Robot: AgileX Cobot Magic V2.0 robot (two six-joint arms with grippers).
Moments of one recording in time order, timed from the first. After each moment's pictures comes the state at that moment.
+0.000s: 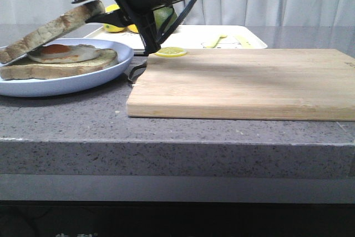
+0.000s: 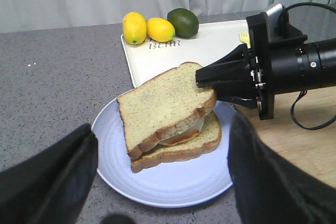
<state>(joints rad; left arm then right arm) -0.35 0.55 -0.70 0.02 0.50 -0.04 0.55 1.98 -1.46 1.78 0.51 -0.53</state>
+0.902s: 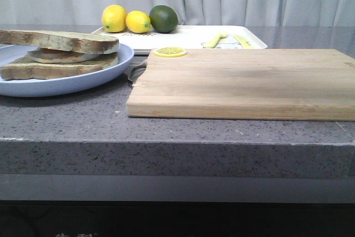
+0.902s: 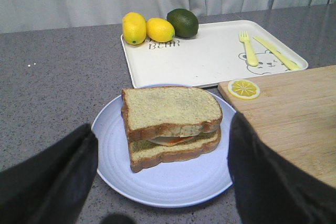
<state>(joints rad) -0.35 0.55 -0.70 0.02 0.50 -0.04 0.46 1.32 -1.30 0.60 0.77 -0.42</state>
